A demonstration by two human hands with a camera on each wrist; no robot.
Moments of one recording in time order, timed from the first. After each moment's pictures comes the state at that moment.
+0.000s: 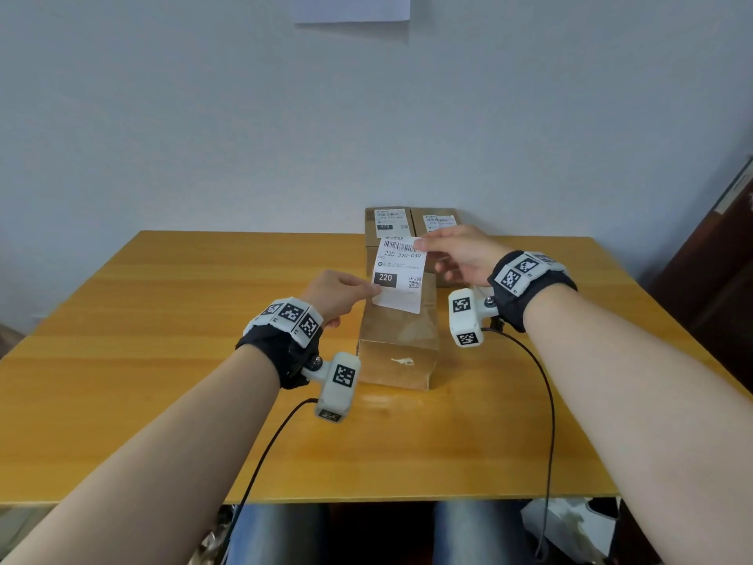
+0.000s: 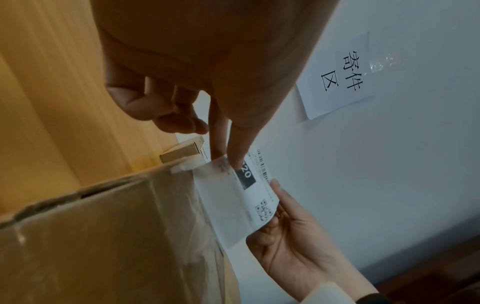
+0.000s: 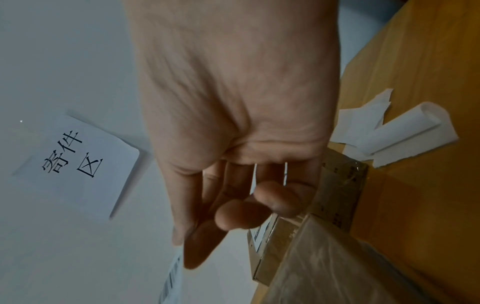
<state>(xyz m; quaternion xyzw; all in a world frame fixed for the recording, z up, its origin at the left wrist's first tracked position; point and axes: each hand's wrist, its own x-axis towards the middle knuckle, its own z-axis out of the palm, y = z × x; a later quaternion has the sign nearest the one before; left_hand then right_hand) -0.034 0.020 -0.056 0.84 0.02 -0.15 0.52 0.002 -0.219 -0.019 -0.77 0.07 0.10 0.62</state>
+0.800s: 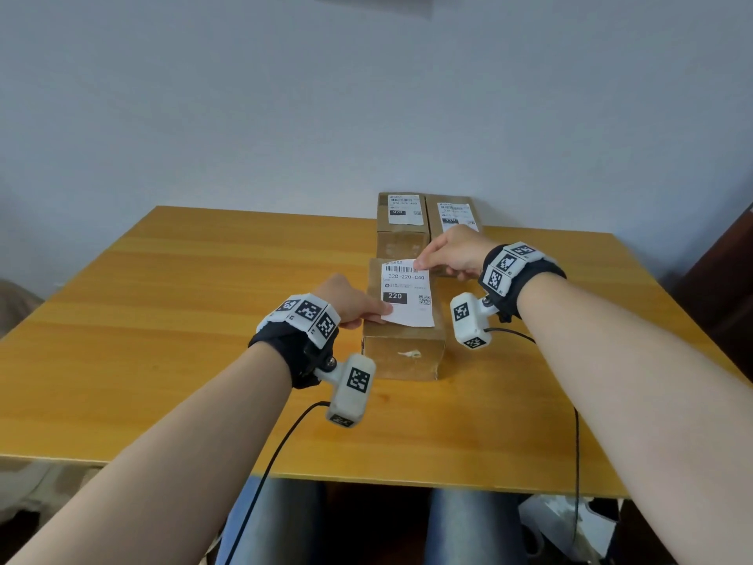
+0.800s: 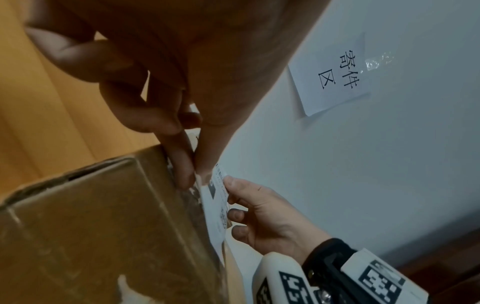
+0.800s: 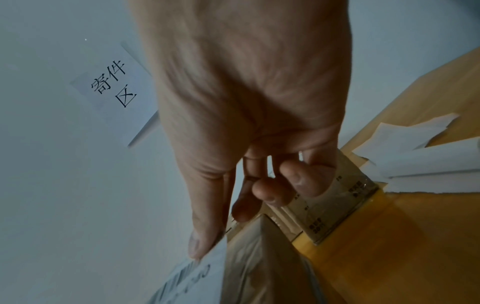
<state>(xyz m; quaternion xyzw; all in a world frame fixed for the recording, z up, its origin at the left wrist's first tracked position) -0.054 0.008 -0.058 0.88 0.10 -0.20 0.41 0.020 -0.215 -0.042 -0.92 0.01 0.12 0.36</state>
